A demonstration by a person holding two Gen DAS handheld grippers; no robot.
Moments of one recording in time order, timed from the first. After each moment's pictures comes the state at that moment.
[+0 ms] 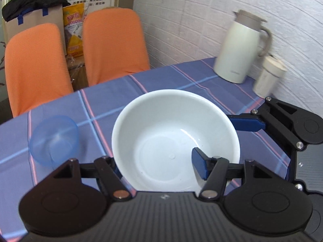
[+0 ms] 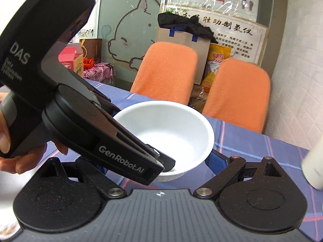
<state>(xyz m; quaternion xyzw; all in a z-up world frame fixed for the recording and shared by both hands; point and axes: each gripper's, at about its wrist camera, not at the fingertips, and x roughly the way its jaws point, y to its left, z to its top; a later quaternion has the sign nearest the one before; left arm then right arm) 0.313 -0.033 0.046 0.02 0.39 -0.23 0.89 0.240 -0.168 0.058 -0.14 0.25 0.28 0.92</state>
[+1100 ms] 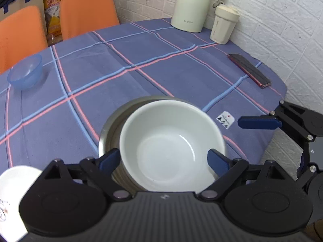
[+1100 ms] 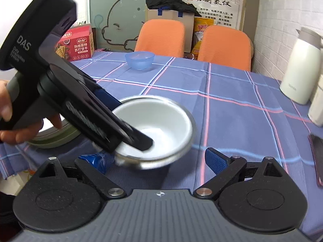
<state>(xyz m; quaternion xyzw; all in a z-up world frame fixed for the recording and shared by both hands) 0.170 -0.072 0.001 0.04 0.43 -0.27 0.86 0.093 -0.244 0.020 -0.09 0.31 0.25 0.91</state>
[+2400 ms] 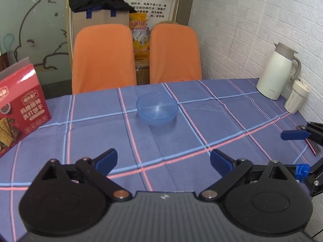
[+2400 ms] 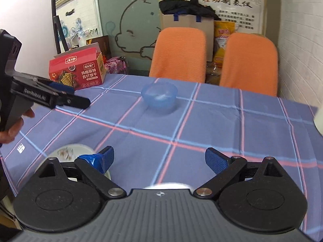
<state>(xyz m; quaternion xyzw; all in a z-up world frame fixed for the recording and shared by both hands) 0.229 0.126 0.072 -0.03 0.36 -0.10 0.93 0.202 -0.142 0.077 -0.07 0.32 0.30 0.89</state>
